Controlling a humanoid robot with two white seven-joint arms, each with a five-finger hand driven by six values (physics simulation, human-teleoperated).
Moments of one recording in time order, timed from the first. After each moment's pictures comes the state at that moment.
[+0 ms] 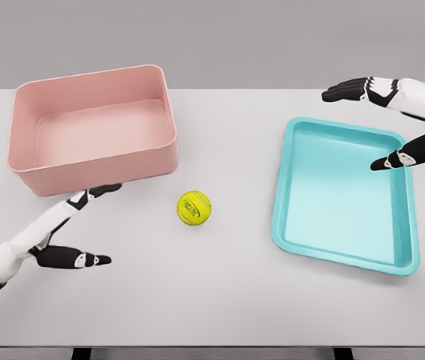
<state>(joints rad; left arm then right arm) 0.13 0.88 -0.40 -1.77 0.17 -0.61 -0.07 -0.49 -1.11 0.38 -1.75 -0.39 -0.54 0.61</state>
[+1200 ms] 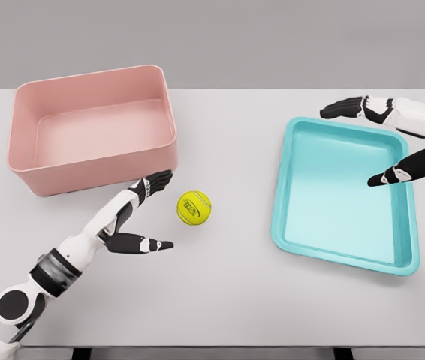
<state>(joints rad) 0.00 0.62 -0.54 -1.76 0.33 -0.26 -0.07 -0.42 -1.10 0.37 -1.75 -0.41 -0.55 0.61</state>
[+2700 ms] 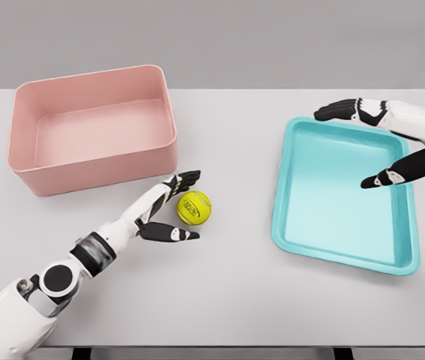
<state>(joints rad) -0.16 0.50 -0.65 -1.65 0.27 -0.08 -0.07 -0.42 -1.08 0.37 -1.75 -0.41 -0.55 0.61</state>
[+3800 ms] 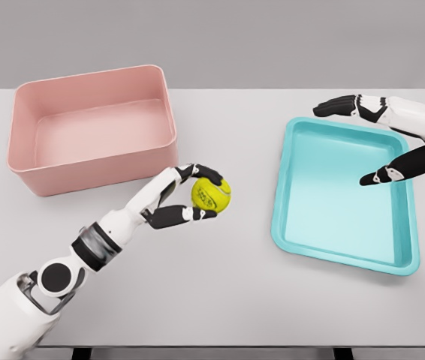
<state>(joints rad) -0.18 0.50 -0.65 -1.76 0.24 -0.24 -0.07 -0.43 -1.07 0.37 -1.75 -0.41 -0.55 0.61</state>
